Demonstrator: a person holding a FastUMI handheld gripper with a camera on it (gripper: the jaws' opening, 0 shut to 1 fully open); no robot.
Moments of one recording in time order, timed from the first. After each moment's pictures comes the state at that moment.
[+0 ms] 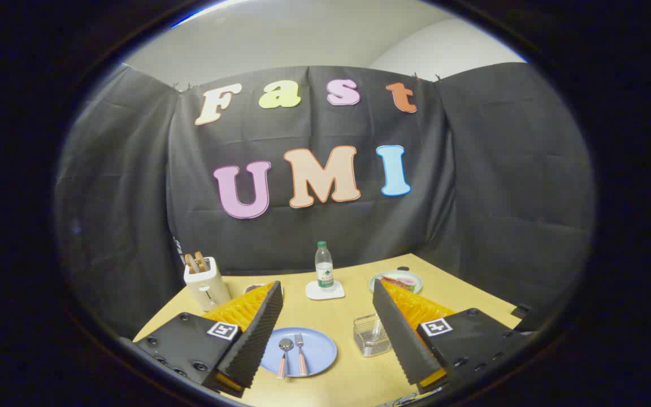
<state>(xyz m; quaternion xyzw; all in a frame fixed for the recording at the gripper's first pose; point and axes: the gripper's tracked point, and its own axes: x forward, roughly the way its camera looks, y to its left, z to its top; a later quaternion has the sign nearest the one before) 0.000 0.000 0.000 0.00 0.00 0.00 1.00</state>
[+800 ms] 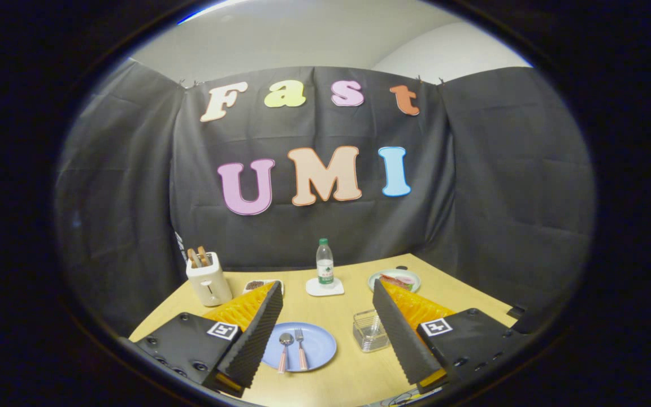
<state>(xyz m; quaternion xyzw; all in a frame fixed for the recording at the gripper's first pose) -0.016 0.010 -0.010 -0.02 0.00 0.01 1.00</state>
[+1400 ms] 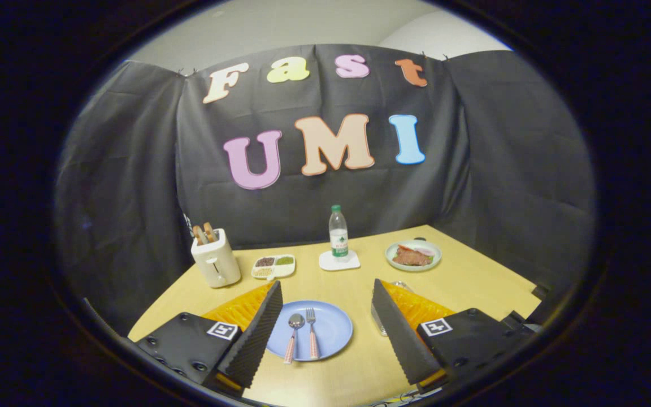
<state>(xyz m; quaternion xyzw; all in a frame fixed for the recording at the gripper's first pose) 0.023 0.020 -0.103 0.00 0.08 0.04 1.00</state>
